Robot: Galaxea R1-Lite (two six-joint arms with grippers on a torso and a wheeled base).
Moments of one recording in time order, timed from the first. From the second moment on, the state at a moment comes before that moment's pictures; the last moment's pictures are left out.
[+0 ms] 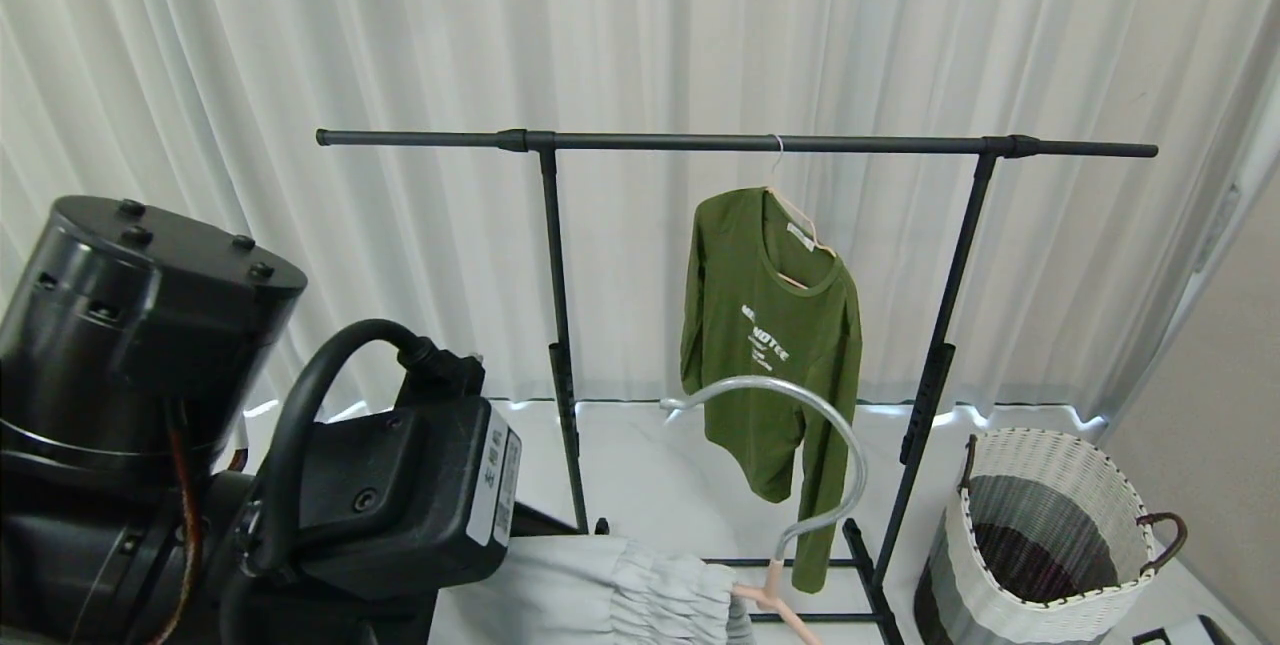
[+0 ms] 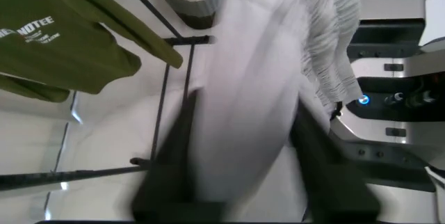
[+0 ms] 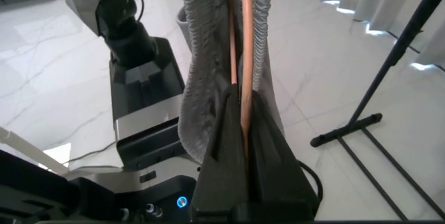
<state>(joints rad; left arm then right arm) -0.72 1.33 -0.94 0.34 -0.50 0.66 1.25 1.31 -0.13 -0.98 0.10 0.20</state>
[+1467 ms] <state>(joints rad) -0.61 1.26 -0.79 0.21 -0.09 0.52 1.12 1.32 -0.14 -0.91 0.06 0.22</state>
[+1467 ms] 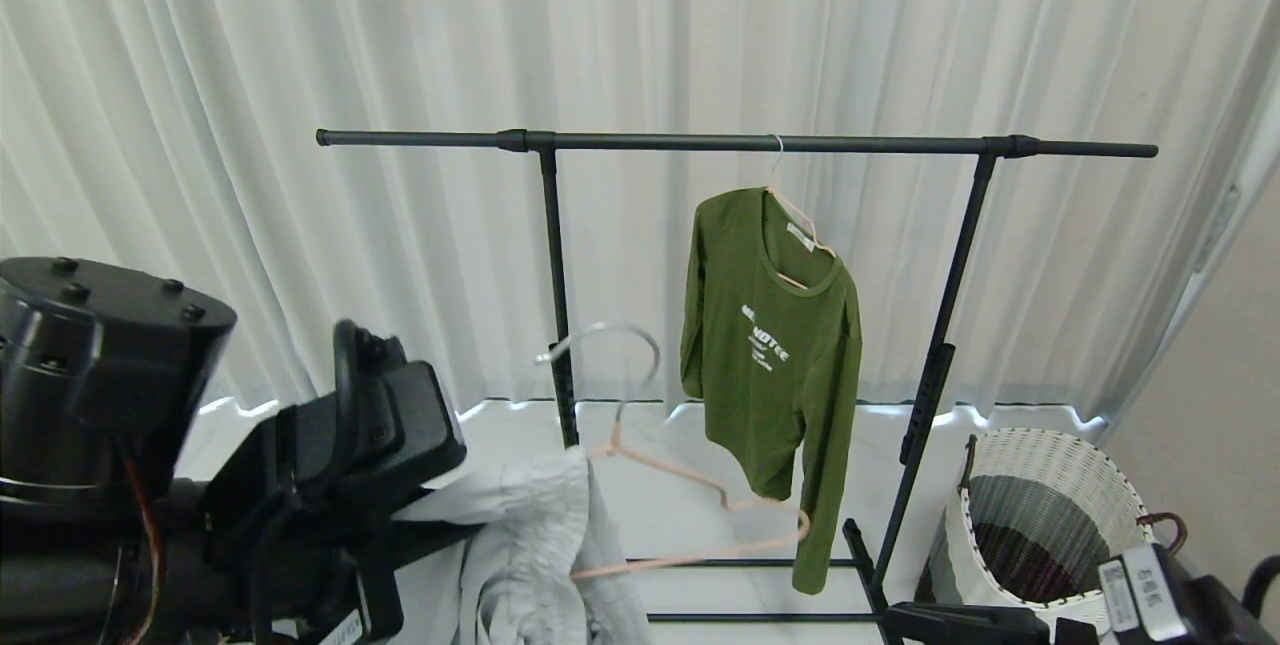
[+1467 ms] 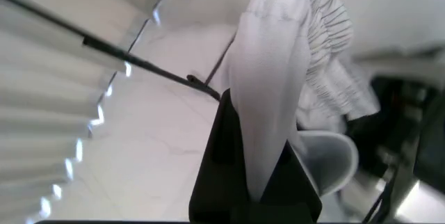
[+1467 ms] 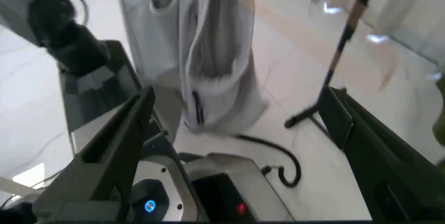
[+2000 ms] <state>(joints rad) -0.60 1.24 -0.85 0.02 0.00 0.30 1.11 1.58 -0.49 -0.74 -0.12 0.41</state>
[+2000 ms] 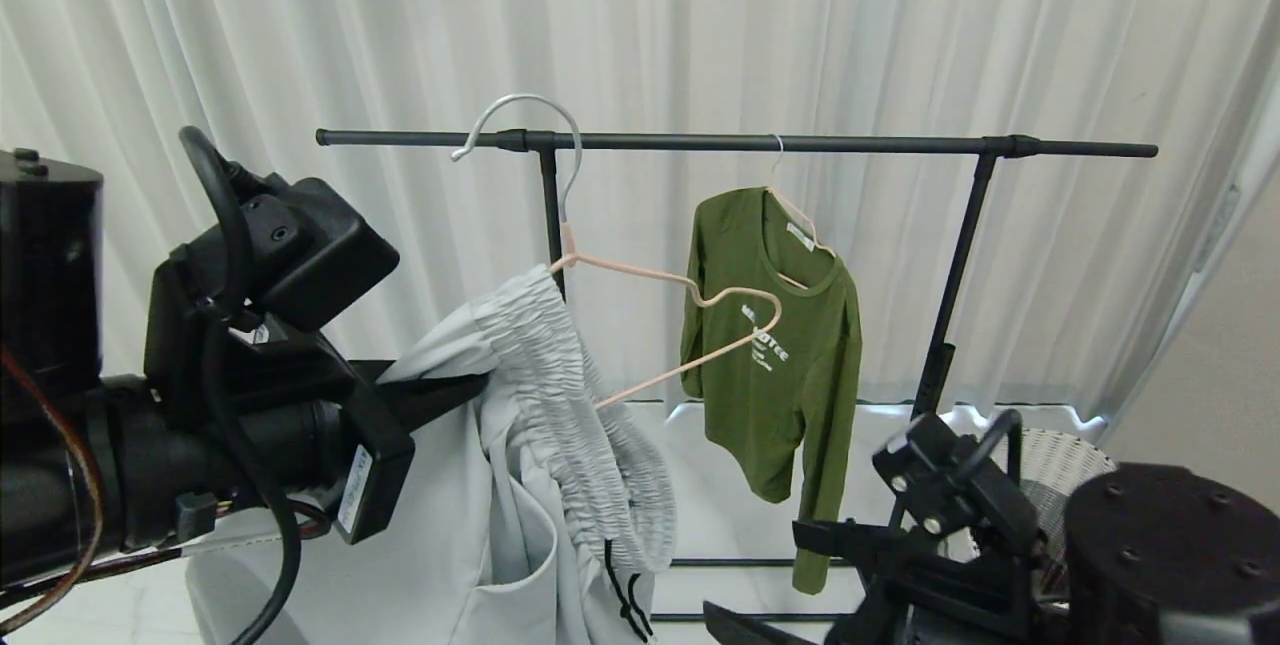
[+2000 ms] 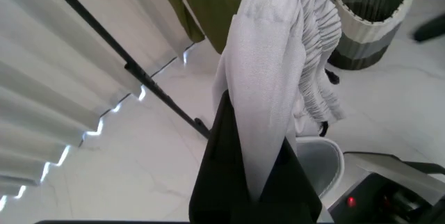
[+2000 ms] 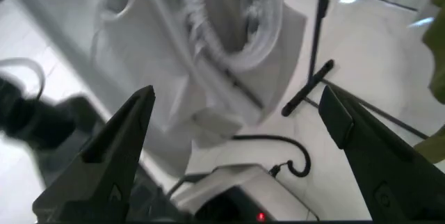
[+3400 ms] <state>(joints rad) -0.67 1.24 -0.86 -0.02 0.00 0.30 1.00 1.77 -0.52 -0.87 -0.21 0.38</state>
